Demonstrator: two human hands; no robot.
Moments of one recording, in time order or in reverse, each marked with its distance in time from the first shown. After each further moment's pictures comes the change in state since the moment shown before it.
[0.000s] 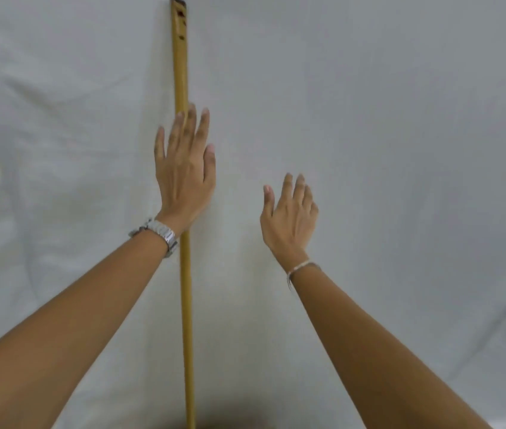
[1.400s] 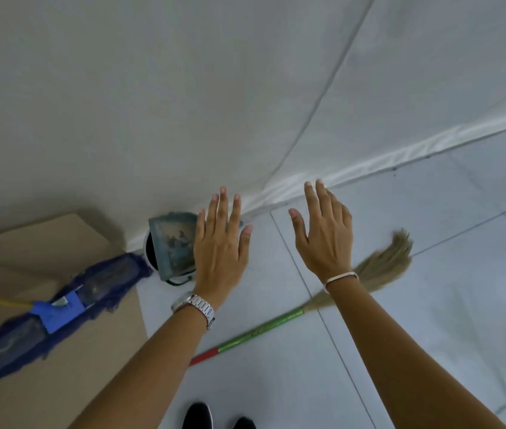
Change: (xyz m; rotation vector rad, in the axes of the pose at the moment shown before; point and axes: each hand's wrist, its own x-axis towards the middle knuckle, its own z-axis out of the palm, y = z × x) left_hand -0.657 0.498 0.287 -0.189 -1.090 -0.105; right_hand -0.361 0.753 -0.064 -0.345 -0.504 0.184
